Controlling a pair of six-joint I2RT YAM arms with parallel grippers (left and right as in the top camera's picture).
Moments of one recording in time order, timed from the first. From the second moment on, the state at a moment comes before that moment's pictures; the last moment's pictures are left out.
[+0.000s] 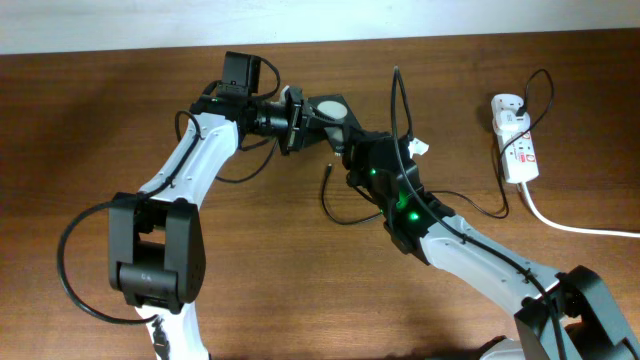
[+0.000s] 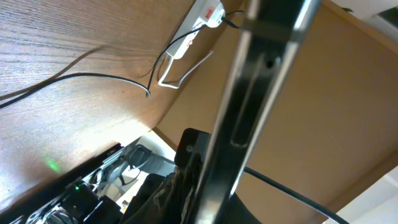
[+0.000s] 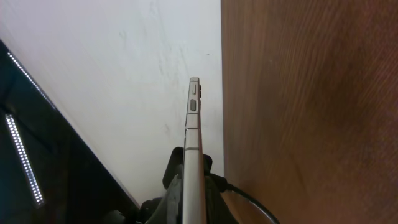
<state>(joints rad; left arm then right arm) -0.24 2.05 1.61 -0.52 1.17 -1.20 0.54 1.56 0.82 0.42 0.16 1.86</state>
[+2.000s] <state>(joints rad) 0.22 2.06 1.61 -0.76 1.47 -0.89 0.55 2.05 1.32 -0.40 0.07 0.65</state>
